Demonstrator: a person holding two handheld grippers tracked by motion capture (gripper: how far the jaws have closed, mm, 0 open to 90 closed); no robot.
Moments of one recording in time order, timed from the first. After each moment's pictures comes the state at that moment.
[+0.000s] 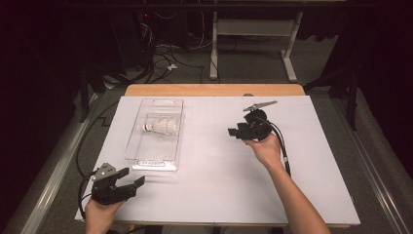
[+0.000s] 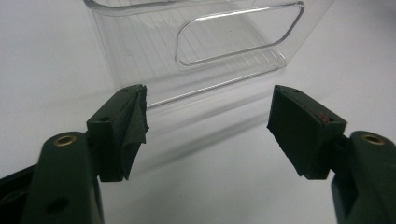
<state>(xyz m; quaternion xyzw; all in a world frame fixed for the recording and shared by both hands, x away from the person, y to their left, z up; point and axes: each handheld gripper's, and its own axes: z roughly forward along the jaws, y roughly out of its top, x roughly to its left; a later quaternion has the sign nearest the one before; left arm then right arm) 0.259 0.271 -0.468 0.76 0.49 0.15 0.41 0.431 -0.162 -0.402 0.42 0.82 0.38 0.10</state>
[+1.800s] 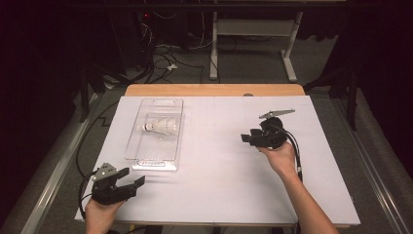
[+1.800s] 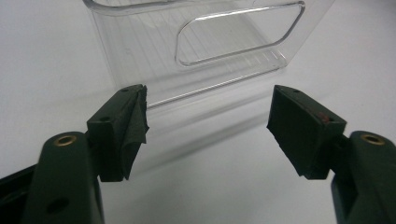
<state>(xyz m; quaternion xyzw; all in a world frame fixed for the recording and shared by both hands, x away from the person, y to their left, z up) 0.259 0.271 -0.468 0.76 0.49 0.15 0.41 0.409 -0.202 -0.409 0.44 0.81 0.38 0.11</state>
